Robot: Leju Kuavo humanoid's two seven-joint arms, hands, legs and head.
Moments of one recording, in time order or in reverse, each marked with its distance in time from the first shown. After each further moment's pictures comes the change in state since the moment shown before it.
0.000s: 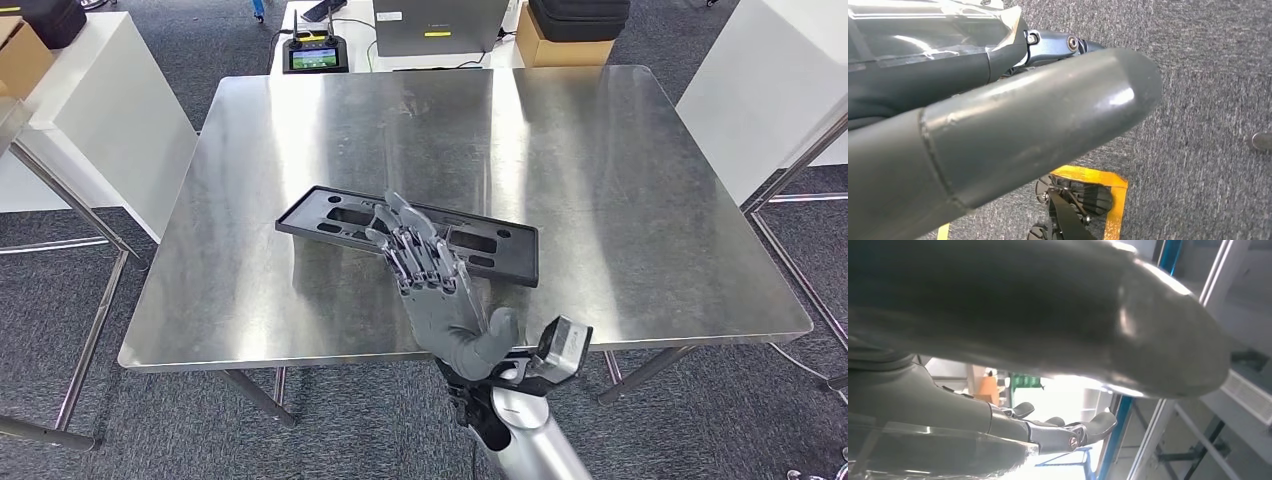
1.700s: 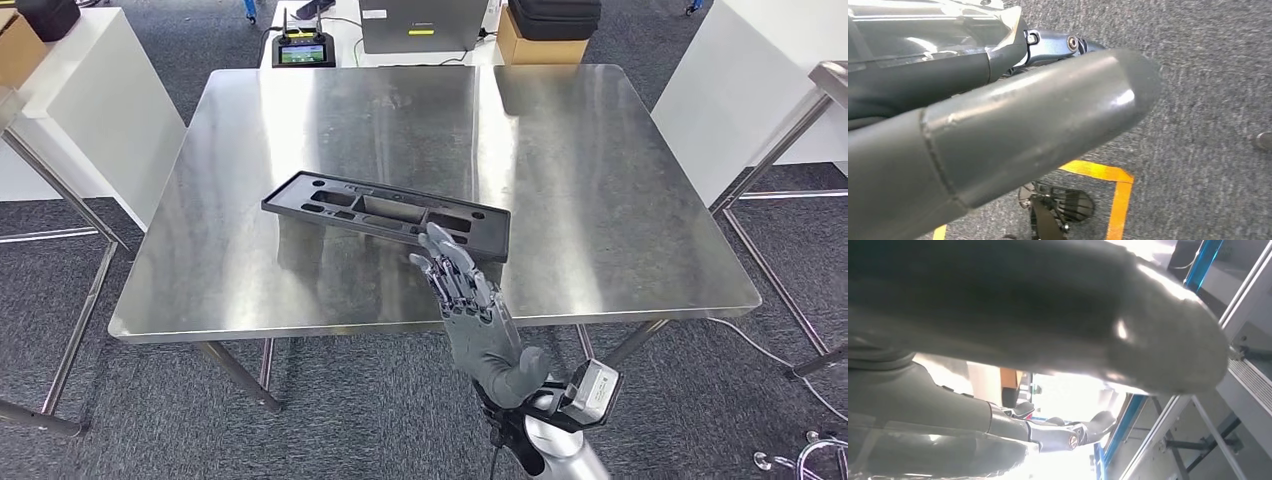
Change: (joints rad) left arm -0.010 0.017 0.036 -0.002 0.002 -0.026 -0.027; right arm 0.098 -0.106 -0.033 -0.066 0.077 -0.077 -0.045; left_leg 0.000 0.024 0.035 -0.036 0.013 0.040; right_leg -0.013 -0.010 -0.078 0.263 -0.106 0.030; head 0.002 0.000
